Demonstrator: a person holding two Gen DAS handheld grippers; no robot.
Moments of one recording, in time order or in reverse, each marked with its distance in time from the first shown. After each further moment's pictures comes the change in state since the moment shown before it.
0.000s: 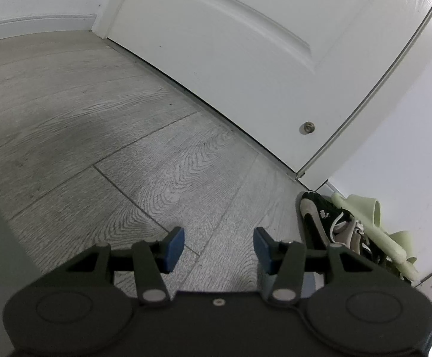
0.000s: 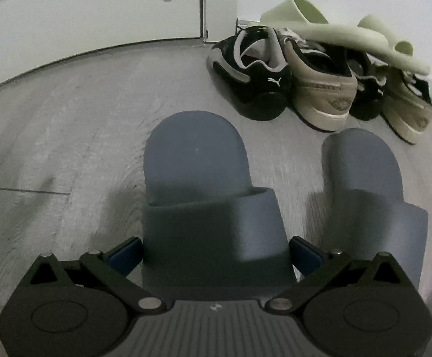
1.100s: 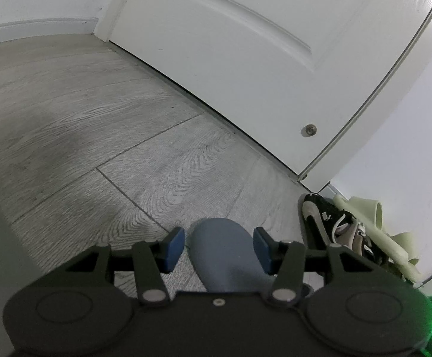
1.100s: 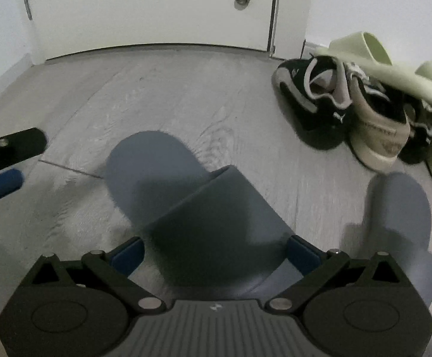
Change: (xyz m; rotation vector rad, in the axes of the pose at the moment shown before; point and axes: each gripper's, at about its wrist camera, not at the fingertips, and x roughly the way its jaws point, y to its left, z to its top) left arm 0.003 -0.004 0.000 0.003 -0.005 0.012; right arm -0.004 0.024 0.003 -0.231 0.039 0.097
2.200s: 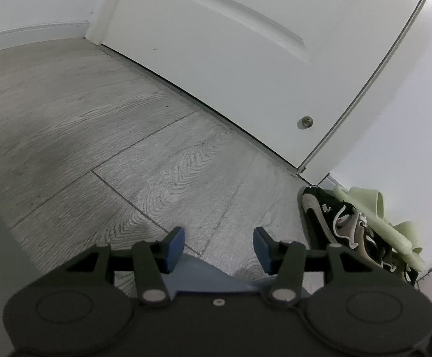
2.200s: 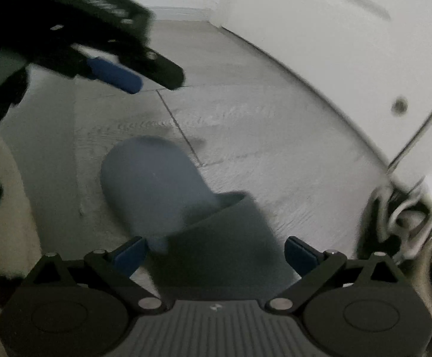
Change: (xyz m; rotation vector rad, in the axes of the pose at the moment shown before) left arm -0.001 -0.003 -0.001 0.029 0.006 0.004; right arm 0.006 -0.015 0.002 -0.640 -0.103 0.258
